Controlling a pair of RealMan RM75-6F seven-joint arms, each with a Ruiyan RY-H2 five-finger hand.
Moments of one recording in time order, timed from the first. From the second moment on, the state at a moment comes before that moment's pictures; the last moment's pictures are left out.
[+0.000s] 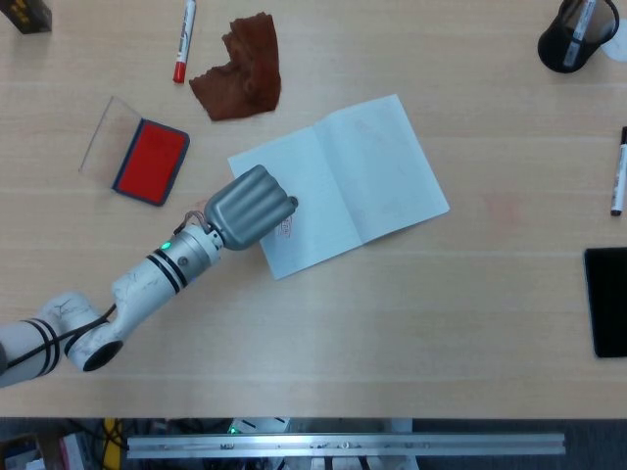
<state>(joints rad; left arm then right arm) -0.81 -1.66 0.02 -1.18 1.58 0.92 0.46 0.05 -0.88 0.09 -1.60 -1.41 1.43 0.21</state>
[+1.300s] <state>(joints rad) -0.82 -1.74 0.03 -1.05 1.57 0.88 0.43 0.04 -0.87 0.10 -1.62 -1.39 1.43 0.19</state>
